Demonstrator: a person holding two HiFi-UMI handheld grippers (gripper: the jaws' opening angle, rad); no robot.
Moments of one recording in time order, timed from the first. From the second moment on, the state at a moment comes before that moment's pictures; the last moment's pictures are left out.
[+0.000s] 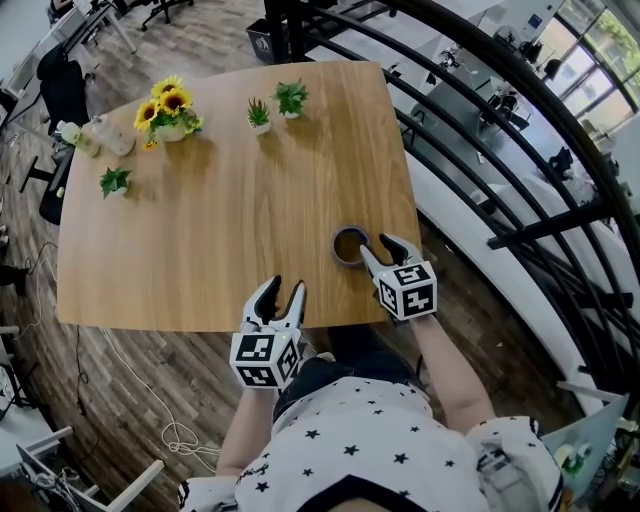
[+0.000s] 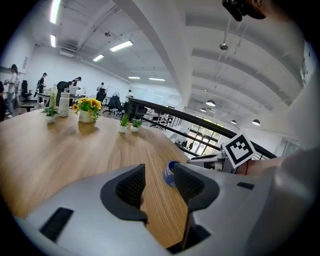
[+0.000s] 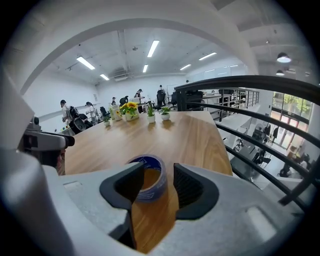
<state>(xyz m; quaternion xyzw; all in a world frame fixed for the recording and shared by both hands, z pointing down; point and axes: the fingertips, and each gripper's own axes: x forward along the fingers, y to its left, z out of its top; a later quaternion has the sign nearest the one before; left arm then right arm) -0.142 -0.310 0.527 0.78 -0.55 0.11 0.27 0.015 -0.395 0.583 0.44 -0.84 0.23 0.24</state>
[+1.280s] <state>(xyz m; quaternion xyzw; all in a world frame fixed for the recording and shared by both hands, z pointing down) -0.131 -0.340 0.547 0.78 -0.55 0.12 0.29 -0.008 -0.433 0.634 0.40 -0.84 0.25 0.29</state>
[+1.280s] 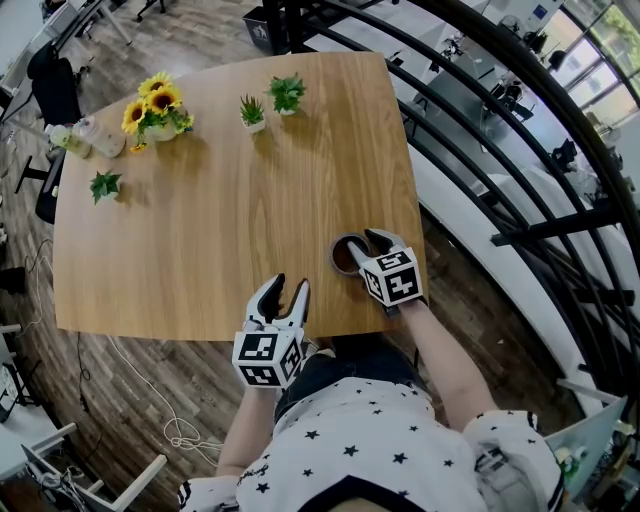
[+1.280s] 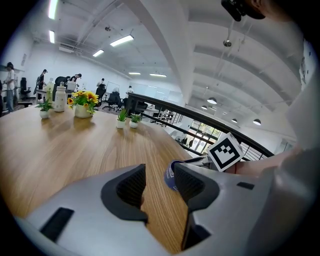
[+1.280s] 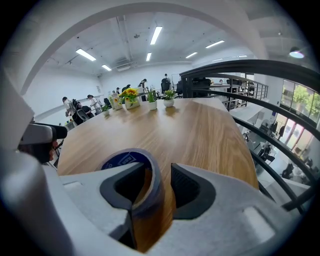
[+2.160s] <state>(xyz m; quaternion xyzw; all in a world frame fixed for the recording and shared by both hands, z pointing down) -0.138 -0.306 0.527 0.78 -0.55 0.11 0.27 -0.006 -0.425 0.632 0.42 -0.82 0.25 0.29</state>
